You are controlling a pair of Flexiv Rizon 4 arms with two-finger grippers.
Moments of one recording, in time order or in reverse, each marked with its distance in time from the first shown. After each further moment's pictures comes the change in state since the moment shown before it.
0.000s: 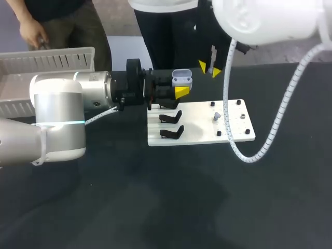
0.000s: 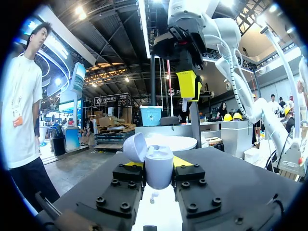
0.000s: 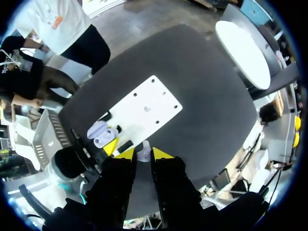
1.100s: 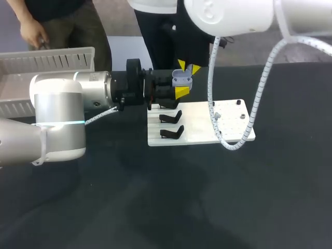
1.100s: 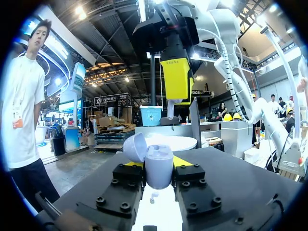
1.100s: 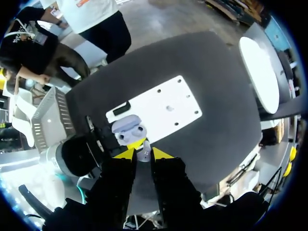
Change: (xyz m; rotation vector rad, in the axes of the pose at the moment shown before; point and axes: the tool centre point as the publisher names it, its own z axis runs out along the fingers) left arm 0.000 0.000 0.000 0.000 0.000 0.000; right arm 0.007 0.053 0.018 -0.012 0.050 -0.207
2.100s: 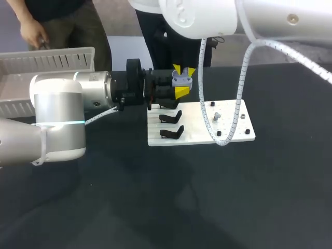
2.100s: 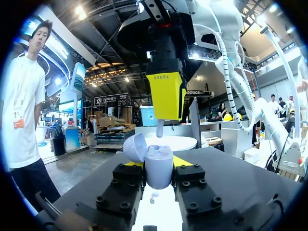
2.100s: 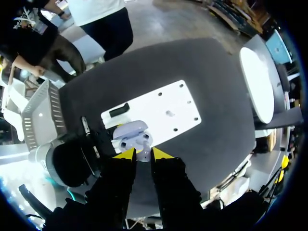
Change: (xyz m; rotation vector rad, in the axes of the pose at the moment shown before) left arm 0.000 0.000 0.000 0.000 0.000 0.000; right arm -0.007 0.007 0.020 0.088 -0.015 -0.064
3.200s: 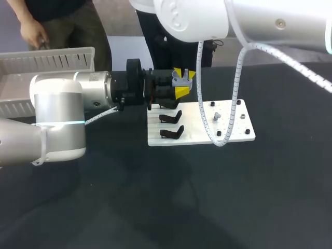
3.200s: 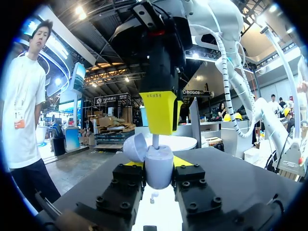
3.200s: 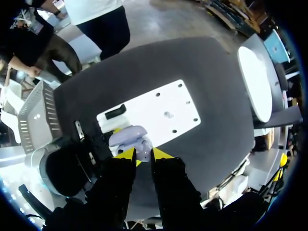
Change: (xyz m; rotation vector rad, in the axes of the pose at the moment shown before) left arm 0.000 0.000 0.000 0.000 0.000 0.000; right arm -0.005 -0.001 0.013 0.029 0.004 0.012
